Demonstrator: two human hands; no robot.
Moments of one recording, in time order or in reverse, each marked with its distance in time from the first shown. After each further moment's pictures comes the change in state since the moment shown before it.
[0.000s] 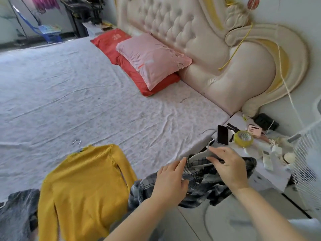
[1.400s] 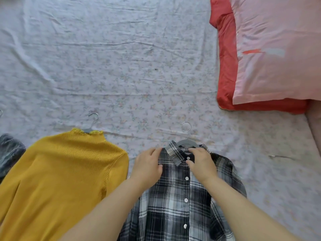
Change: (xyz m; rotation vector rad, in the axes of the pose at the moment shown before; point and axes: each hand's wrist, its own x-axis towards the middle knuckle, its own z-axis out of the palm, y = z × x) left_hand 0.292 -0.327 0.009 -0.124 0.157 -0.868; right_hand 0.319 0.076 0.457 -0.130 -1.075 -0.158
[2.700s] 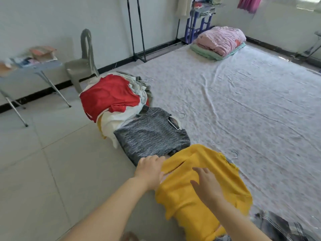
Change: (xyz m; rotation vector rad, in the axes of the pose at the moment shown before) left_hand -0.445 -0.314 -0.195 0.124 0.331 -0.561; right_hand -0.279 -0.449 0.149 -0.340 -0.224 -0.719
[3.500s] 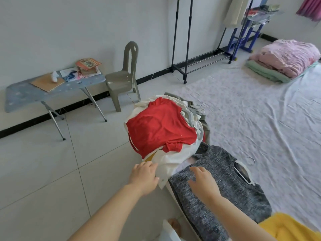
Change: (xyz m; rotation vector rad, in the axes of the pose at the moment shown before) left_hand 0.124 -0.398 -0.106 -0.105 -0.011 -0.214; right_hand 0.291 -0.350 0.068 -0.059 -0.110 -0.137
